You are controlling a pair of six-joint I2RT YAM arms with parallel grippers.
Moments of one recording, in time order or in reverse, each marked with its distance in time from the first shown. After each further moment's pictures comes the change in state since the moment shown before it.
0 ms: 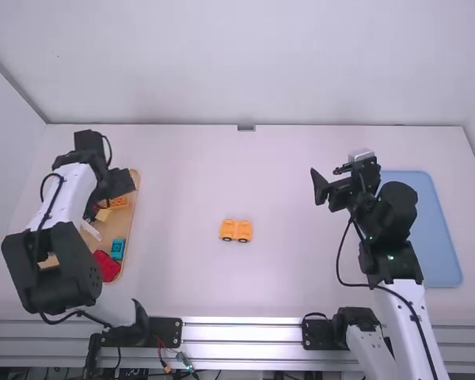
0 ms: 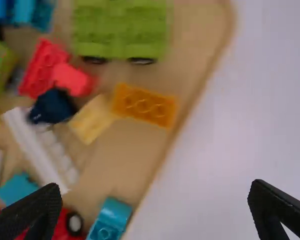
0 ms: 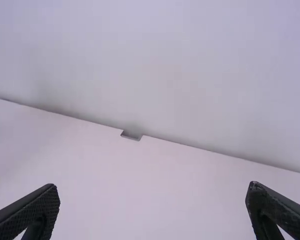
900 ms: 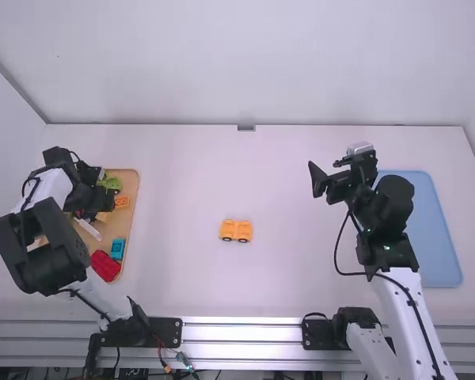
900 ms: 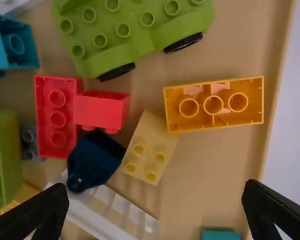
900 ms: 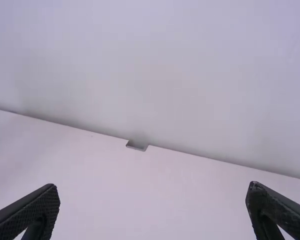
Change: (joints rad) left arm 0.196 0.183 0.000 0.122 0.189 0.711; right arm 0.000 0.065 0.000 0.099 -0.026 0.040
